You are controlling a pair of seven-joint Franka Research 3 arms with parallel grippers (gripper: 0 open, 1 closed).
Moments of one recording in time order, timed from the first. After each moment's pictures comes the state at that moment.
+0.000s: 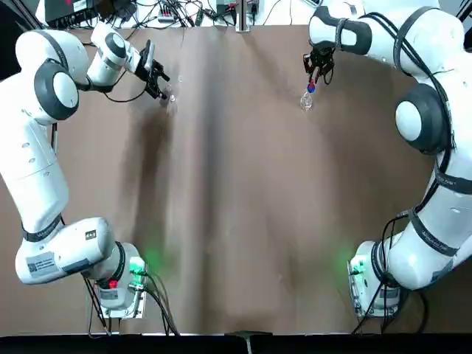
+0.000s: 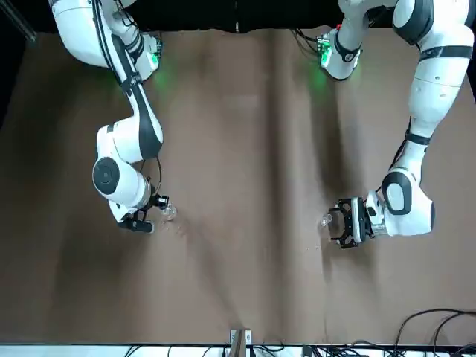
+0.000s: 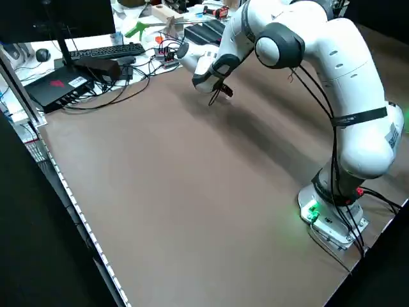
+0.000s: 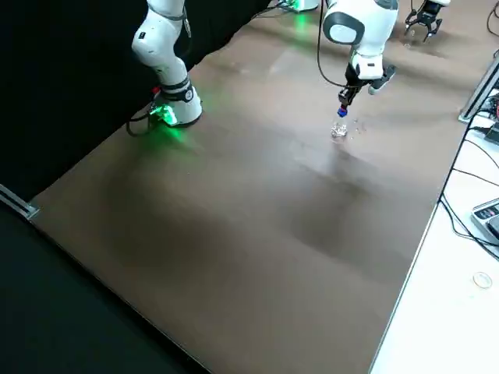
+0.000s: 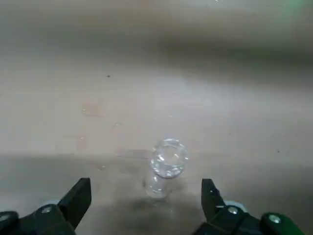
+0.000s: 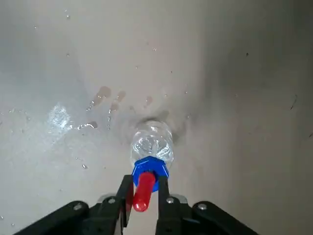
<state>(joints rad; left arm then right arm) 0.24 0.80 -0.29 -1.63 -0.64 2.16 2.02 0.41 0.49 -0.12 -1.69 0.14 2.07 0.37</state>
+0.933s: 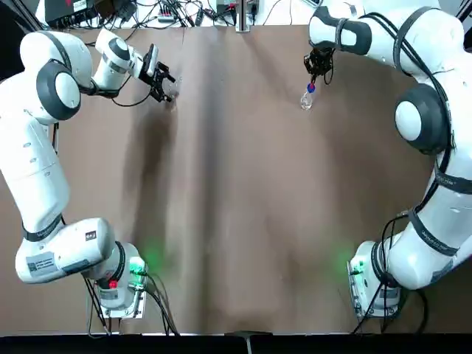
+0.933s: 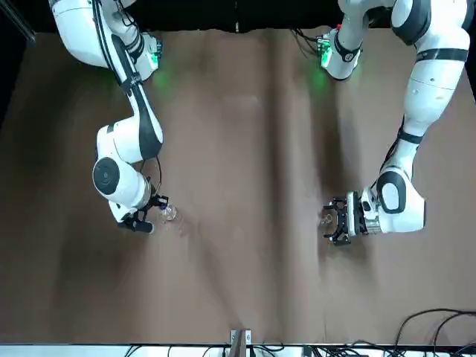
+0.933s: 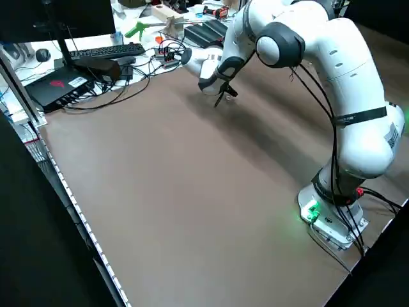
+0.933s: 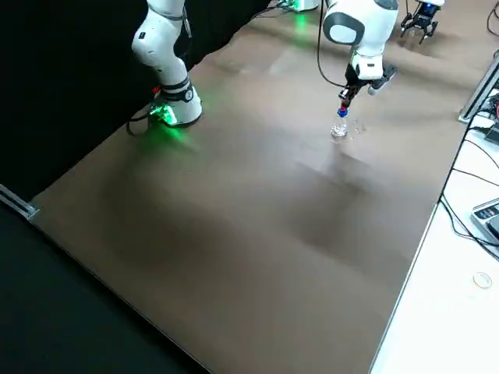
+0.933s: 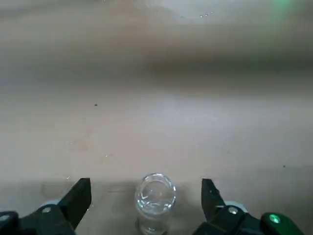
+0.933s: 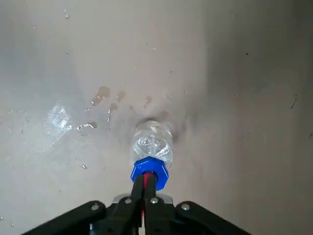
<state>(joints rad) 0.22 0.80 -0.29 -1.65 -0.75 2.16 2.19 0.41 0.49 -0.12 -1.69 0.14 2.07 0.38</state>
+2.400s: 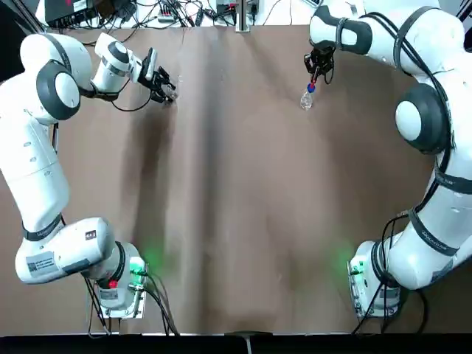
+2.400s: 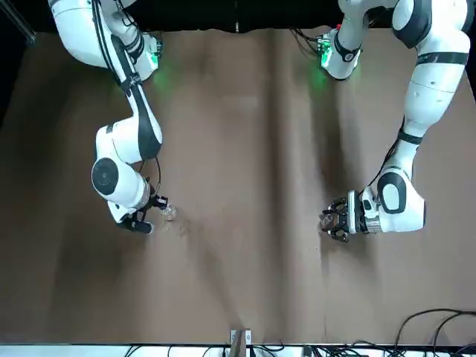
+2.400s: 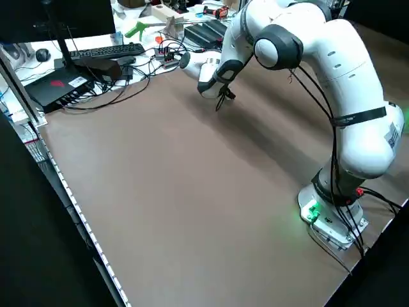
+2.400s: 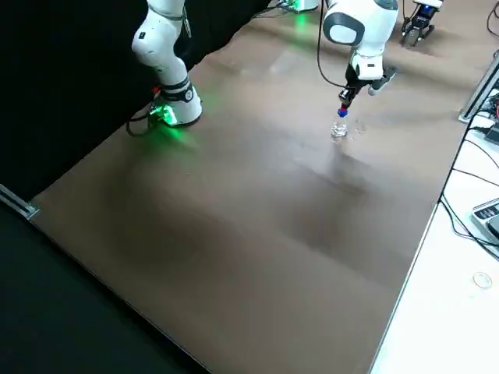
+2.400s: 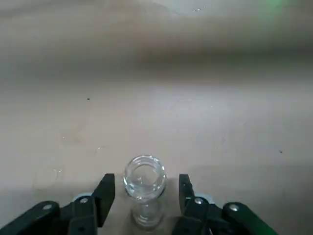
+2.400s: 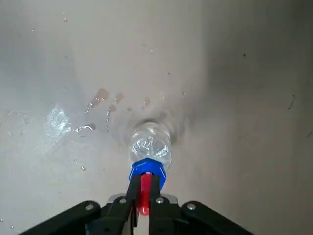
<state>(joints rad) 0.24 0.82 -0.29 -1.66 -0.75 2.15 2.25 0.41 0.49 -0.12 -1.69 0.14 2.07 0.38</state>
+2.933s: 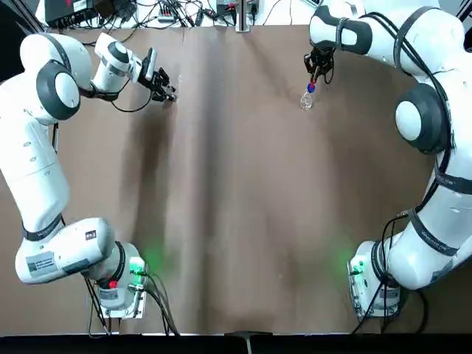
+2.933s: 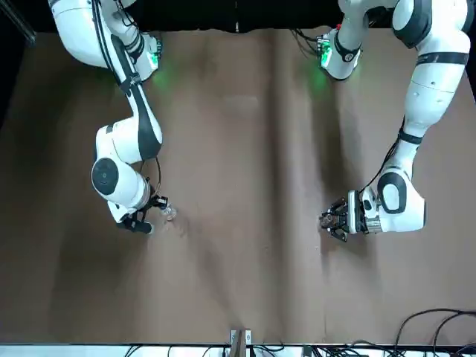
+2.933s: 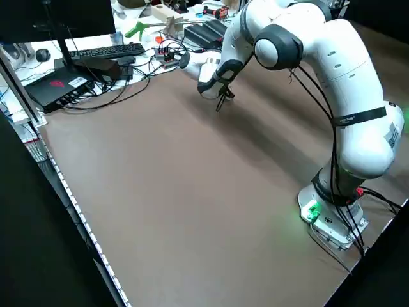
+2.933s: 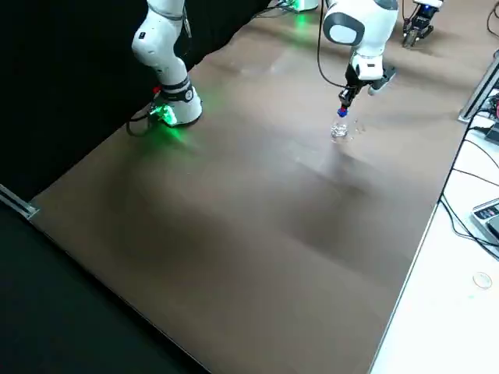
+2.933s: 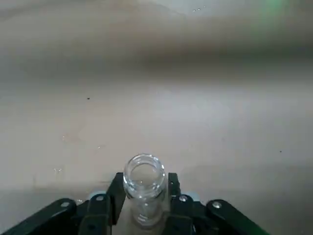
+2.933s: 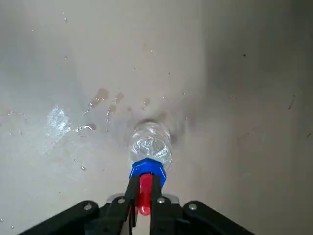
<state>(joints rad) 0.24 0.82 -0.28 -1.66 -0.75 2.15 2.25 0.41 0.49 -0.12 -1.69 0.14 2.07 0.38</state>
